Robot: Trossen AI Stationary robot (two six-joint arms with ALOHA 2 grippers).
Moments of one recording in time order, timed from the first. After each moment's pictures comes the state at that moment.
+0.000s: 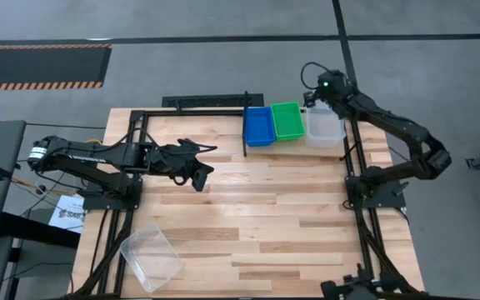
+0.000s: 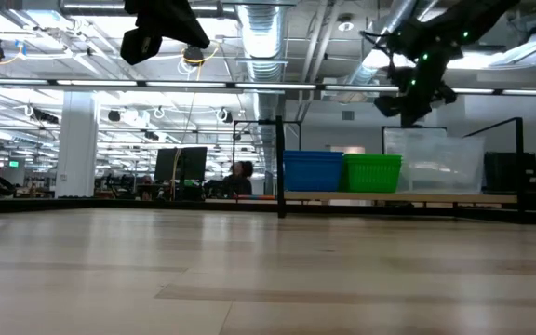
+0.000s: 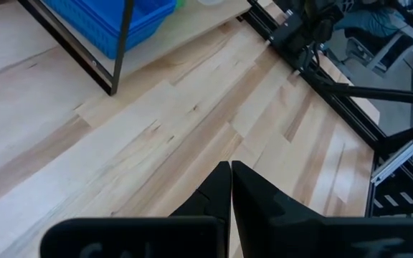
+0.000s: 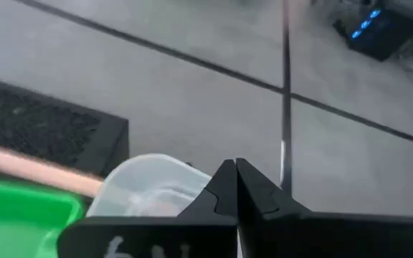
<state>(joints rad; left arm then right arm) -0.06 1.13 0.99 -0.49 -0.22 -0.80 -0.91 1.30 0.98 -0.33 0.52 0.10</state>
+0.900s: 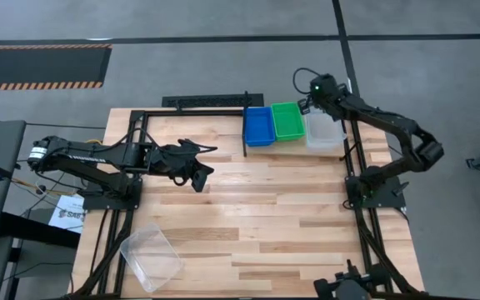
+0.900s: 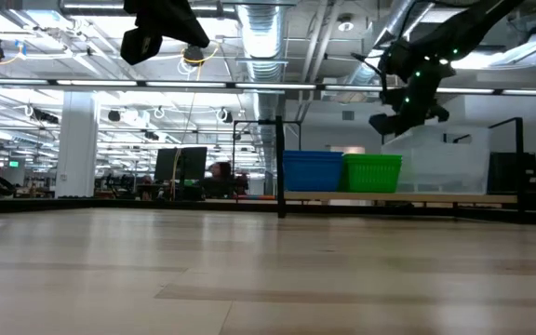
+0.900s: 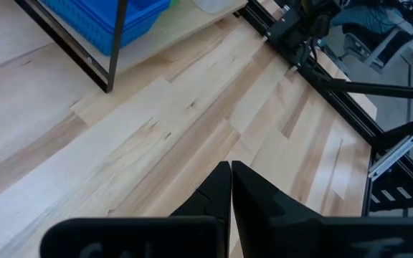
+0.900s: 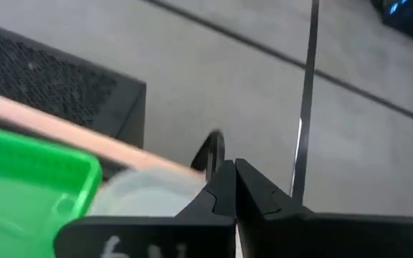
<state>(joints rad) -0.06 1.13 0.99 -0.49 -0.21 -0.79 -0.91 1.39 0.96 -0.30 0.47 0.08</state>
